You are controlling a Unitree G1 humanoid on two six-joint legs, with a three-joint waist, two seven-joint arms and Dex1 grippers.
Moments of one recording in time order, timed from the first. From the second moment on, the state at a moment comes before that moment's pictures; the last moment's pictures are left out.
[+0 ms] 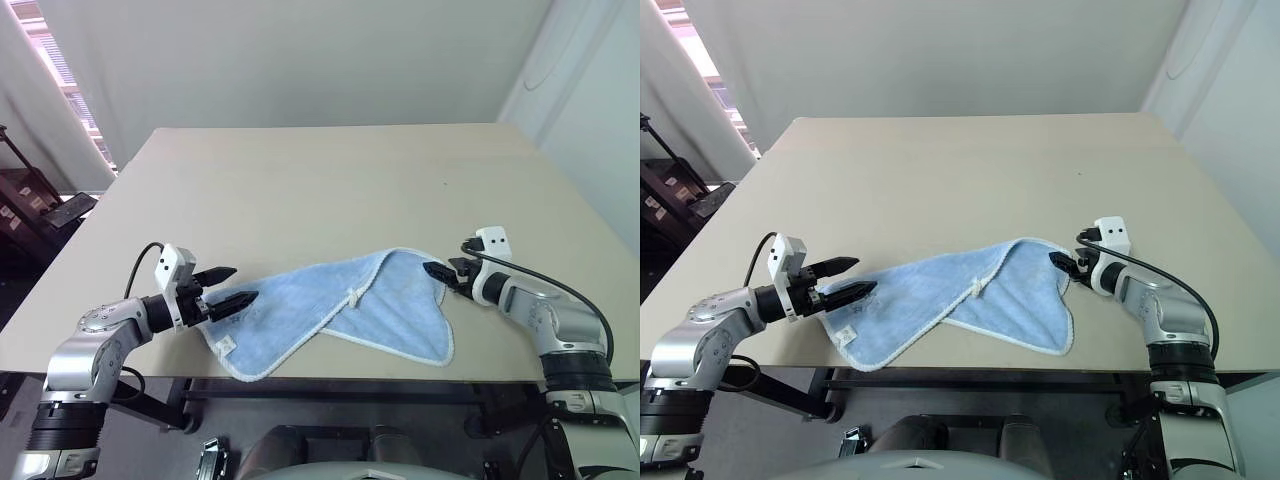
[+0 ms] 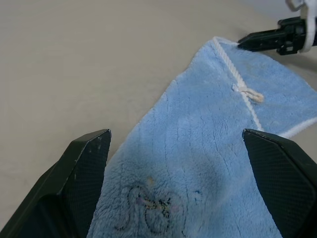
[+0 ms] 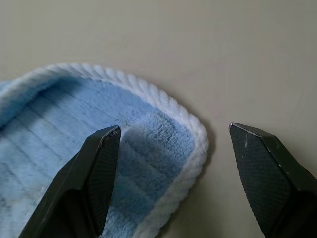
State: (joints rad) left arm -0.10 0.63 0.14 -0.06 -0.55 0.49 -0.97; right arm -0.40 -0.54 -0.13 0.32 0.39 0.67 0.54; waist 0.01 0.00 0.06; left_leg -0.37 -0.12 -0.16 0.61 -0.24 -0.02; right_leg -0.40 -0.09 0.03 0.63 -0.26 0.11
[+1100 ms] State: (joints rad) left arm -0.13 0.69 0.10 -0.04 -0.46 0.44 -1.05; right arm -0.42 -0.55 -0.01 0.38 0.17 0.46 0.62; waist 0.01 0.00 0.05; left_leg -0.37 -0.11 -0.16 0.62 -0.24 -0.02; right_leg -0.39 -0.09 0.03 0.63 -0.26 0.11
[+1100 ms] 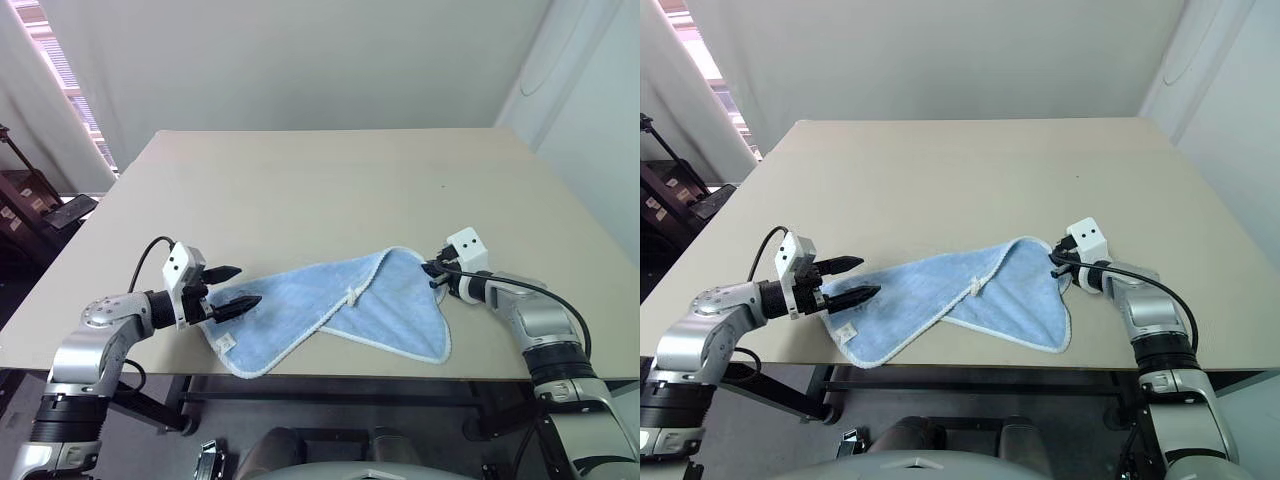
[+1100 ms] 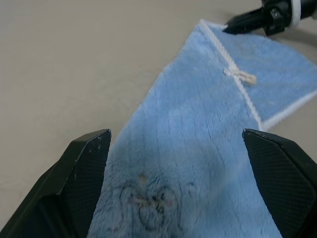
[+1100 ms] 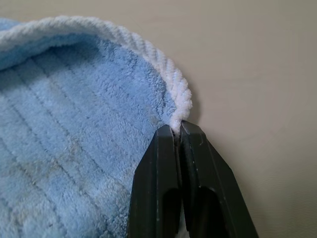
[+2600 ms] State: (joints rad) left arm -0.13 0.59 -0.09 -0.10 -0.33 0.32 -1.00; right arm -0.86 -0.39 -0.16 0.21 0.33 0.51 0.40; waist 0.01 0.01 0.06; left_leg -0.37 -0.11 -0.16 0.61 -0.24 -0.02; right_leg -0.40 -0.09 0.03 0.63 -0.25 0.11
